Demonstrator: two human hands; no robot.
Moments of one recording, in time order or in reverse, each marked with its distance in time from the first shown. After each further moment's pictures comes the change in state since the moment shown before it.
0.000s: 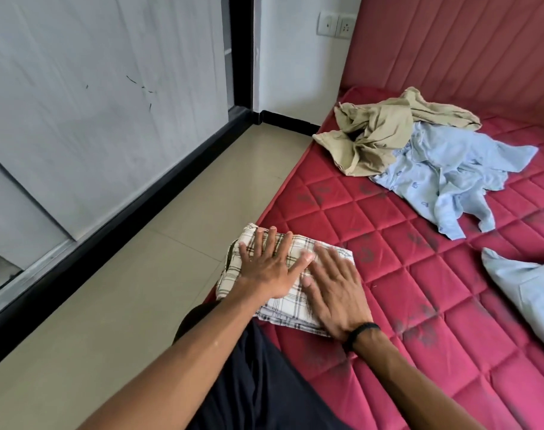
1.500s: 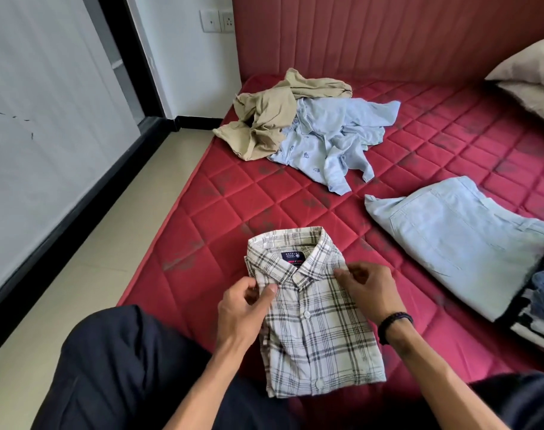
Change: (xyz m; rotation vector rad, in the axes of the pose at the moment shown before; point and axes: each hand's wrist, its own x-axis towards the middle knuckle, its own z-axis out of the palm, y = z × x) left_hand -0.099 0.131 0.089 -0.868 0.279 0.066; right_hand -0.151 0.145 -0.087 0.680 0.293 0.723
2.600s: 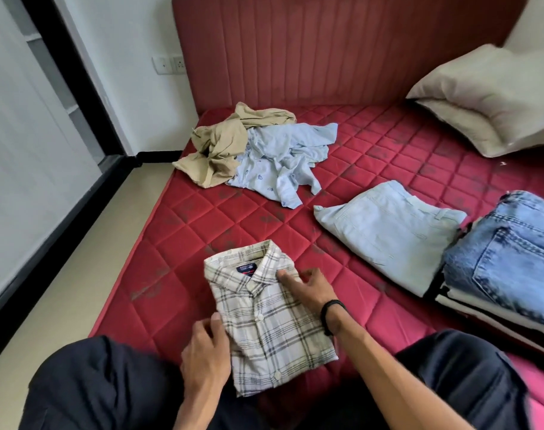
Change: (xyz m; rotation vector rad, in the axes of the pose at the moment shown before) left_hand -0.053 0.016 0.002 0.345 0.043 -0.251; right_hand -0.008 -0.010 0.002 0.078 -0.118 0.294
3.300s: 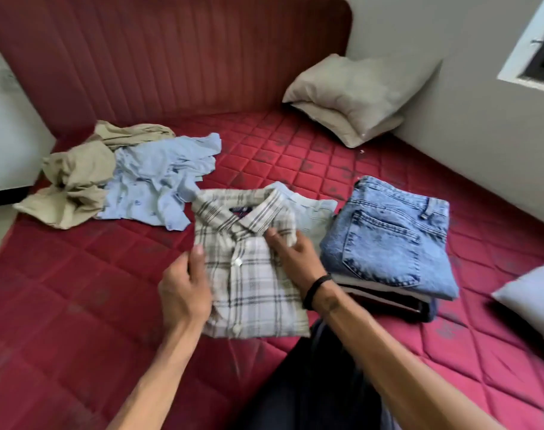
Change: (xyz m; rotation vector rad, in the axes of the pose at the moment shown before) left_hand -0.018 0.196 0.088 -0.326 0.011 0.697; right_hand -0.018 0.019 -0.184 0.410 0.347 -0.314
